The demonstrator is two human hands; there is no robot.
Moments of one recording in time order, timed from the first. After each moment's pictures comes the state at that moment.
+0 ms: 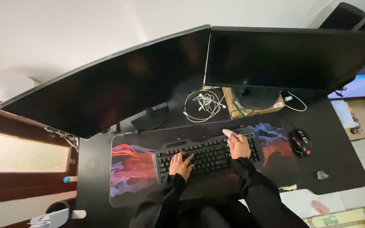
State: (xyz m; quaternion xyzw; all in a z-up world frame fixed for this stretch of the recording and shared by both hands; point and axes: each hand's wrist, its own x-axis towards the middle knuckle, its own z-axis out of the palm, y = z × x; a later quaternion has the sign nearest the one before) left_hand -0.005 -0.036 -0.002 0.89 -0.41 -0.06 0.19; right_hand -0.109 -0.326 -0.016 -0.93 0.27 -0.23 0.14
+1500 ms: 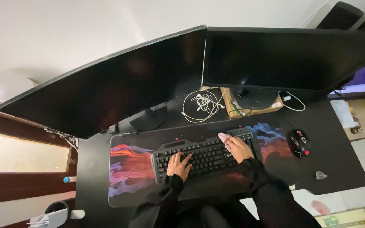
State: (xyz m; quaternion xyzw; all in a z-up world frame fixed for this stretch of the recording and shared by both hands) left_hand -0.009 -0.037 0.006 0.89 -0.39 -0.05 0.22; right_hand -0.123 -0.343 0.029 -0.94 0.04 -0.27 0.22
